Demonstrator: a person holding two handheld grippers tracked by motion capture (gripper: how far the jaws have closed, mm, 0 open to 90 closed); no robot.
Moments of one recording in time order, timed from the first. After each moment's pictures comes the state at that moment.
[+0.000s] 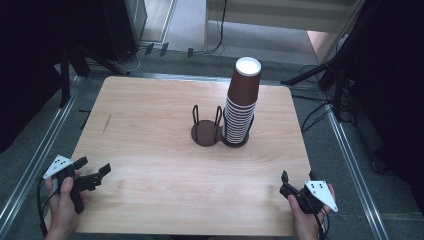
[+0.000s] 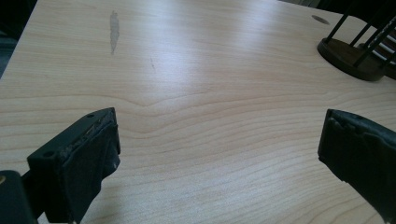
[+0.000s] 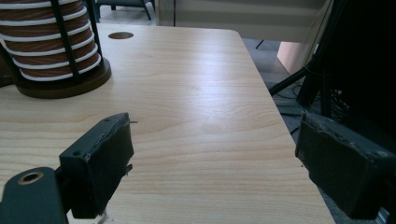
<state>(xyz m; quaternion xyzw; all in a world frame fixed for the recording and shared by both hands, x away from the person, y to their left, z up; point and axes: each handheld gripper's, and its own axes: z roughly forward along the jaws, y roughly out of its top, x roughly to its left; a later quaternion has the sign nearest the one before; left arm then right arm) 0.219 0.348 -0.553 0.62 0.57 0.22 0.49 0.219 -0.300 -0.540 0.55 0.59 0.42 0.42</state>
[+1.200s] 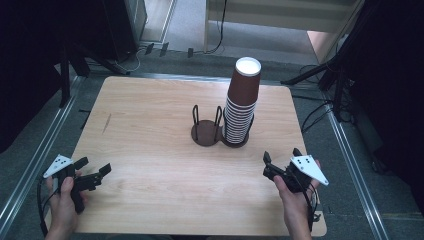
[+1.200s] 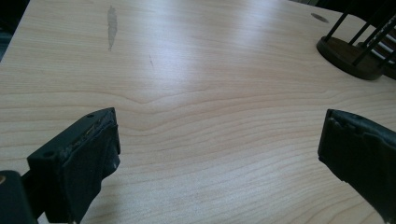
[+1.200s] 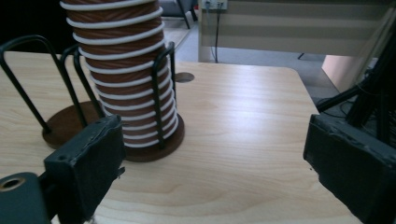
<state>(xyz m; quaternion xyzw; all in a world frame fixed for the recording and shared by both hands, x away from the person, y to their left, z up) 0.220 0.348 -0.553 0.62 0.57 0.22 0.48 0.249 -0.245 -0.471 0.51 0.62 0.46 0.37</state>
